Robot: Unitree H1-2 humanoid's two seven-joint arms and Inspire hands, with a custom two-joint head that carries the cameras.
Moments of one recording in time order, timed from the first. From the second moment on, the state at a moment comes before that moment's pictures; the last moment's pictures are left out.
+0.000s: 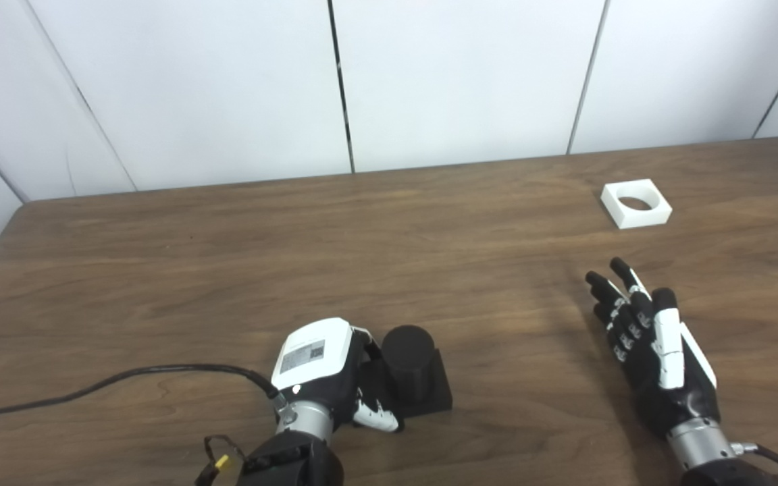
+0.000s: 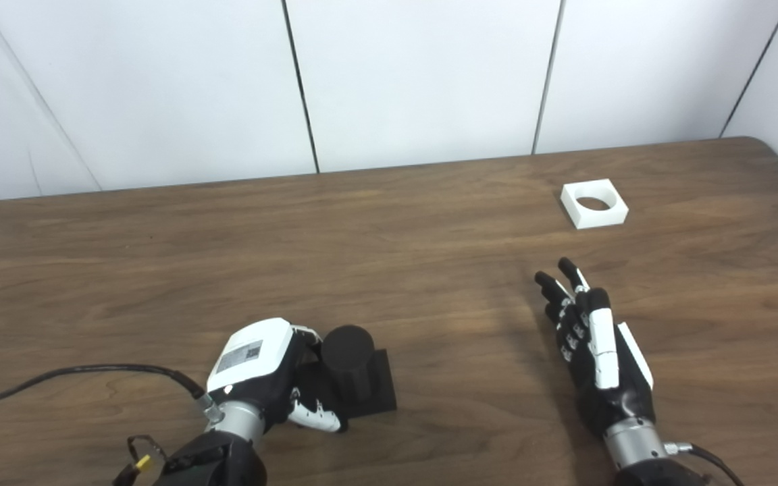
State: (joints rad) left arm -0.01 -0.17 -0.38 -0.53 1.59 0.41 -0.87; right arm 0.21 -0.15 -0.14 -0.38 0.29 0.18 0.04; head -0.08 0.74
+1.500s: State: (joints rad) left arm -0.02 -0.17 -0.37 -0.52 1.56 0.40 -0.88; right arm -0.18 -0.68 -0.15 -0.14 -0.07 0.30 0.13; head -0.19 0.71
